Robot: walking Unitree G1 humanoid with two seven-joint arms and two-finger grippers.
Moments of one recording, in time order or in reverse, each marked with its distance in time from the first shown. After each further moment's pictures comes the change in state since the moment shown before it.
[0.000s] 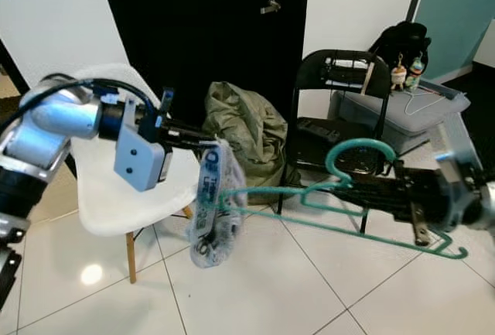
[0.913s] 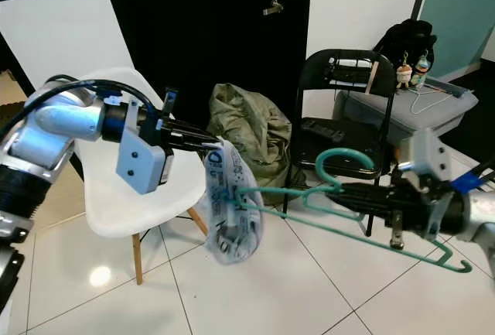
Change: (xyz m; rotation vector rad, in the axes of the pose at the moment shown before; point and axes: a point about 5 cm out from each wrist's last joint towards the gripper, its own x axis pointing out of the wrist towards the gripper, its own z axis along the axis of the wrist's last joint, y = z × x) left arm 0.010 -0.003 0.000 0.006 -0.038 0.008; right arm 0.007 0.022 -0.019 0.036 0.156 0.010
